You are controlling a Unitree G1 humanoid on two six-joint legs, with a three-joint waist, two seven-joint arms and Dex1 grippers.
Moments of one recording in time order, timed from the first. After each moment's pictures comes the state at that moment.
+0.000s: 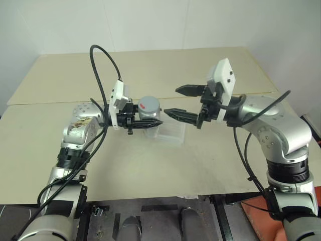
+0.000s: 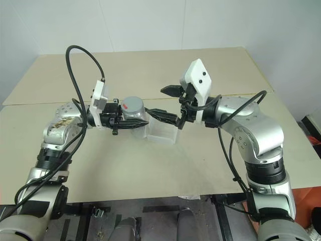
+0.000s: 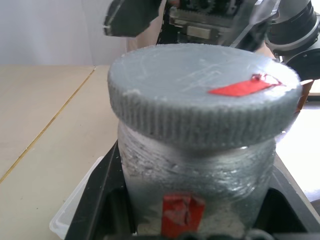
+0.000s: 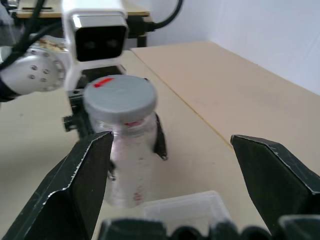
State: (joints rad) left arm -0.78 0.49 -0.03 0.24 -0.44 0.31 -1.38; right arm -0.77 -0.57 0.03 -0.38 0.61 0.82 0.76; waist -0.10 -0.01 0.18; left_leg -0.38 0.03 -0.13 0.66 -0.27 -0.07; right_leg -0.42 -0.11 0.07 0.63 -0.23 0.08
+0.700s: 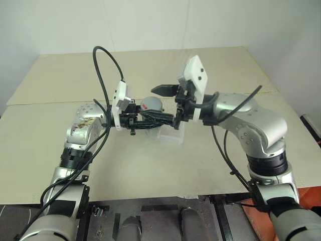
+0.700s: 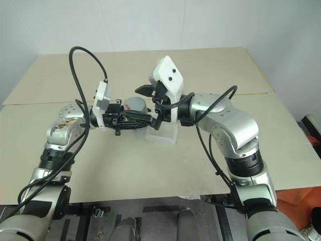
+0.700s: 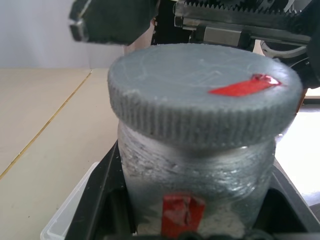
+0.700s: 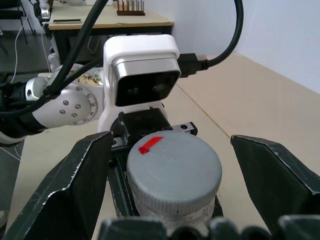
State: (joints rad) left arm -0.78 0.47 -0.03 0.25 -0.44 0.30 -1.37; right arm -0.89 -0.44 0.17 -0.33 0.59 0.86 0.68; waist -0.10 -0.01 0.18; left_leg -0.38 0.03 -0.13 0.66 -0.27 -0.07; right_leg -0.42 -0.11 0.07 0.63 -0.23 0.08
